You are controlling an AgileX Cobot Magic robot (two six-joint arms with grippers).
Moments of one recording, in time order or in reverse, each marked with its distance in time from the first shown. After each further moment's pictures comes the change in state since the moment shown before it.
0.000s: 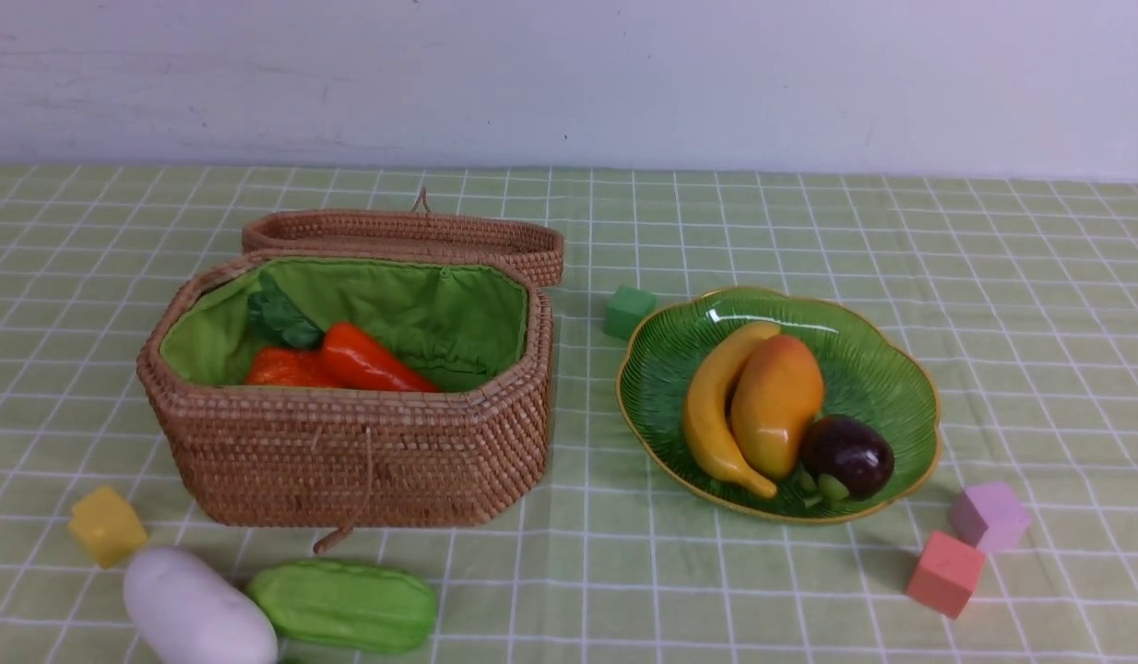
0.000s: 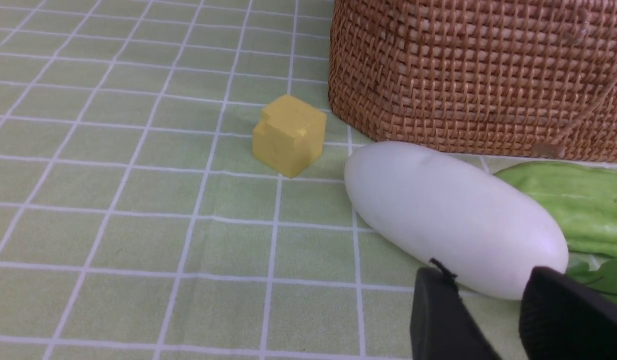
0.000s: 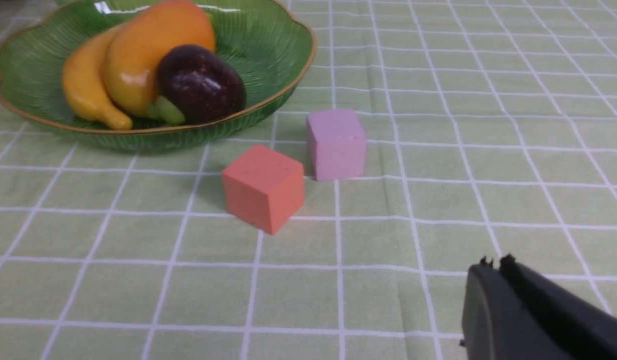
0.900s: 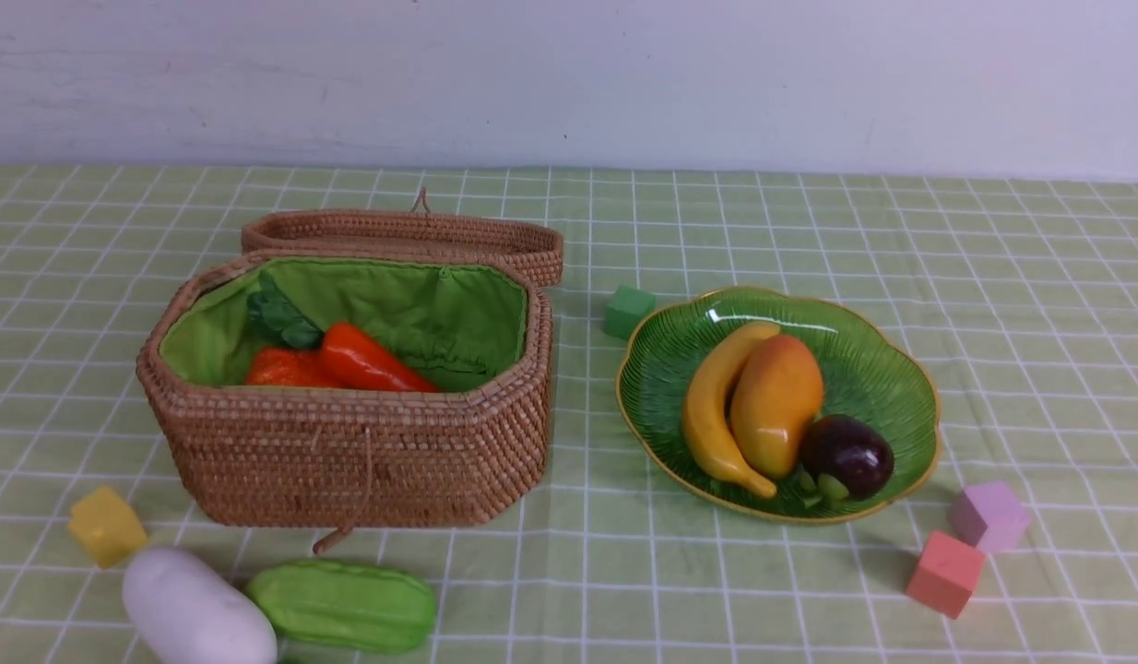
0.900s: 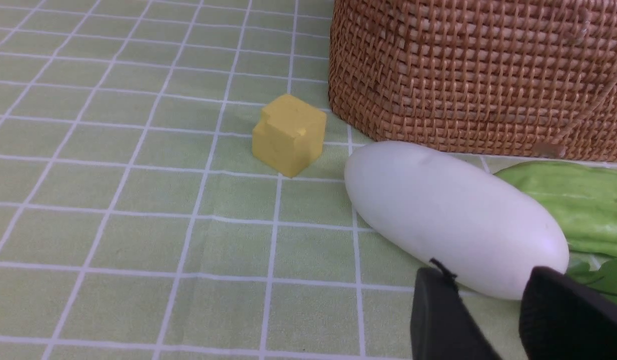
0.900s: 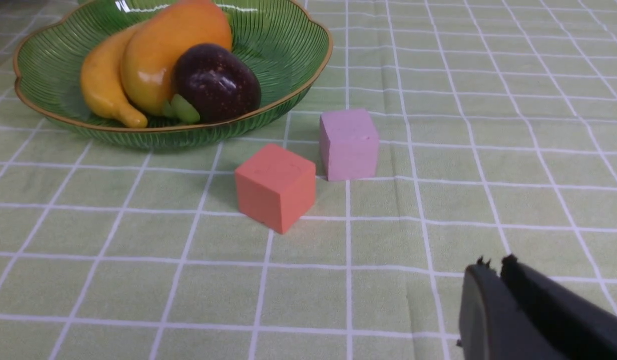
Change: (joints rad) right arm 0.008 0.000 0.000 0.006 -0.001 -0.002; left arm 0.000 0.000 0.000 0.000 0.000 0.000
